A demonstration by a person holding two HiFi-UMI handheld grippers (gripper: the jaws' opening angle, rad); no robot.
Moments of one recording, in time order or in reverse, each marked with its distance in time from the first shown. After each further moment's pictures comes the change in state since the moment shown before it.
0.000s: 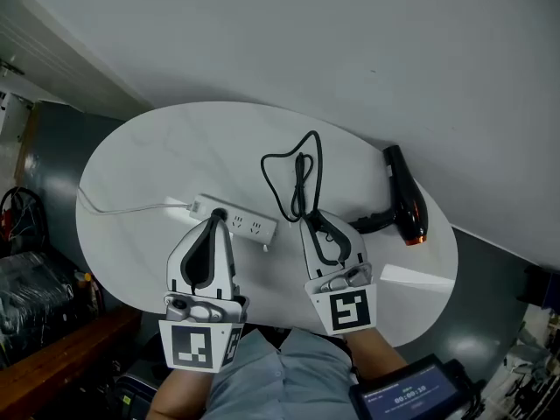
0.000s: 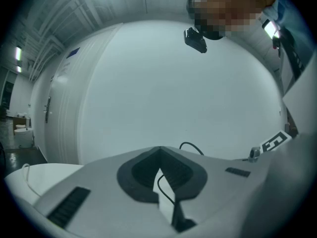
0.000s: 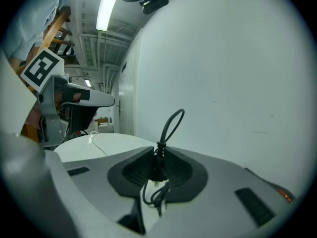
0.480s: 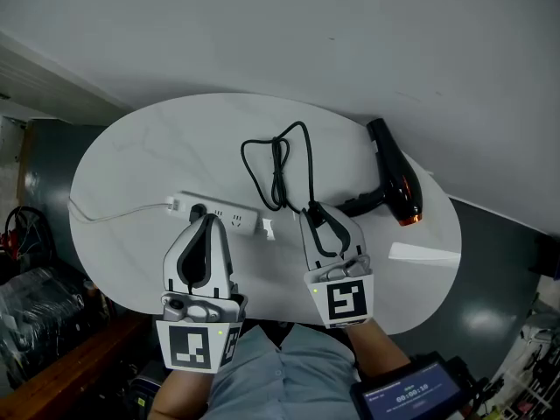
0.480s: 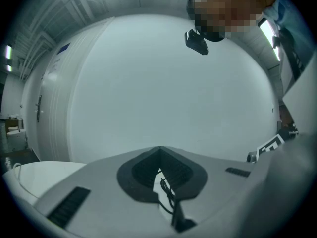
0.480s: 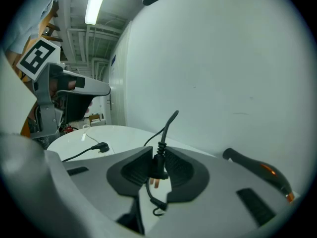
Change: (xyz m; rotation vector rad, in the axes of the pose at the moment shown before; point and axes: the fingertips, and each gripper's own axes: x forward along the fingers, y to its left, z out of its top) left arm 0.012 -0.037 -0.013 0.028 0.049 -0.077; right arm -0.026 -0.030 -0.046 -0.052 0.113 -0.065
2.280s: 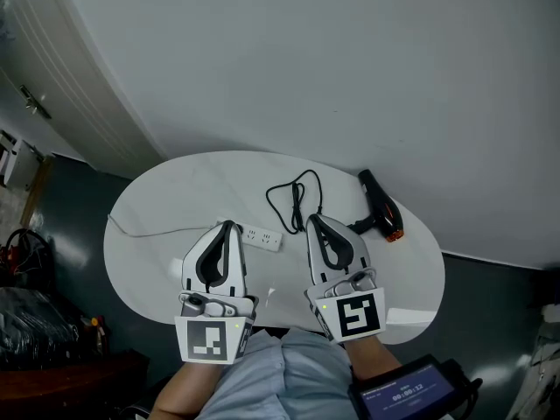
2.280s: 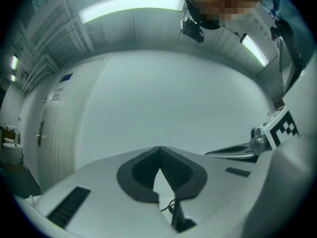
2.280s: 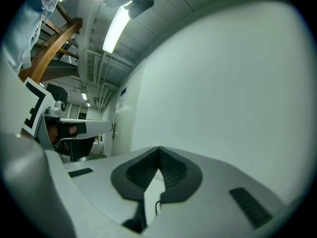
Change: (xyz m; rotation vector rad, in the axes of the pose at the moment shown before) left arm -0.091 0.012 0.097 0.090 -0.308 0.007; right arm -0.071 0.061 0.162 -0.030 -0.287 -0.026
